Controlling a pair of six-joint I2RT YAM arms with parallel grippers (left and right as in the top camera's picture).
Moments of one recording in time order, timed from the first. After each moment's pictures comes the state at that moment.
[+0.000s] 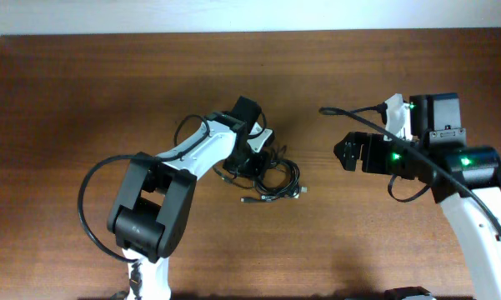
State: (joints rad) left arm -0.46 2.04 1.35 -0.78 0.36 -0.07; right arm 0.10 1.26 1.24 -1.03 -0.33 0.23
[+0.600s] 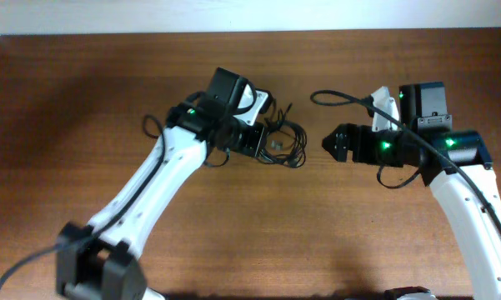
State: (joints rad) left arm -0.44 1.67 1.42 -0.83 0.36 -0.12; right arm 0.10 1.36 1.24 -0.93 -0.51 0.23
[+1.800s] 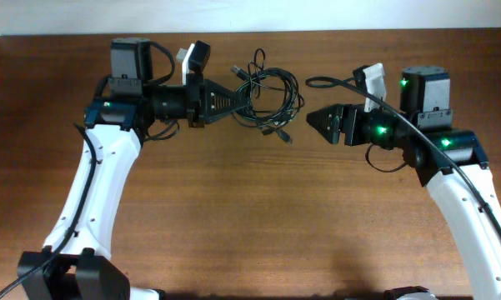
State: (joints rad) left arm -0.07 1.59 1.43 -0.57 1.38 -0.61; right arm 0.12 1.36 1.24 -0.62 -0.74 0.23
